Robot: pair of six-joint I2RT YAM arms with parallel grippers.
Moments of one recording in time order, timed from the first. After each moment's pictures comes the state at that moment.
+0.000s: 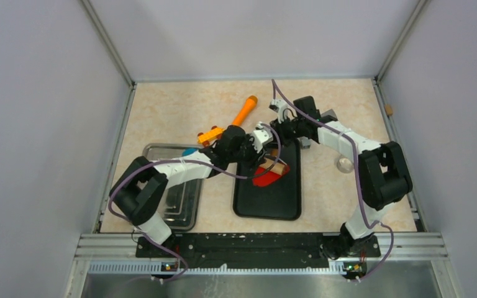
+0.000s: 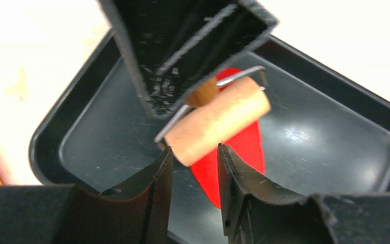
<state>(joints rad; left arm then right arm) -0.74 1.59 0.90 0.16 0.34 0.16 0.41 1.70 1.17 -0.30 -0.62 -0.10</state>
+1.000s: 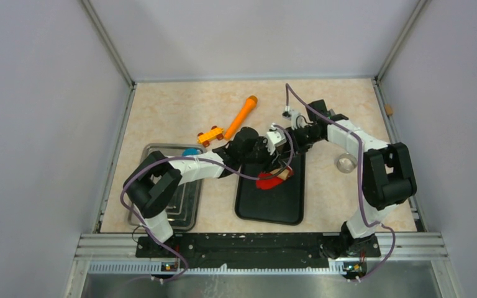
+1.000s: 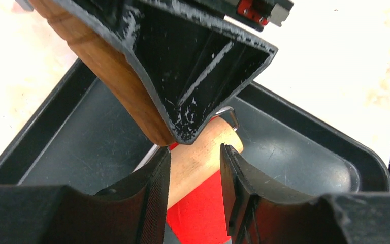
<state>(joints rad) -0.82 1.75 1.01 0.27 0.41 0.05 0.30 1.69 1.15 -0.61 -0.68 -0.12</state>
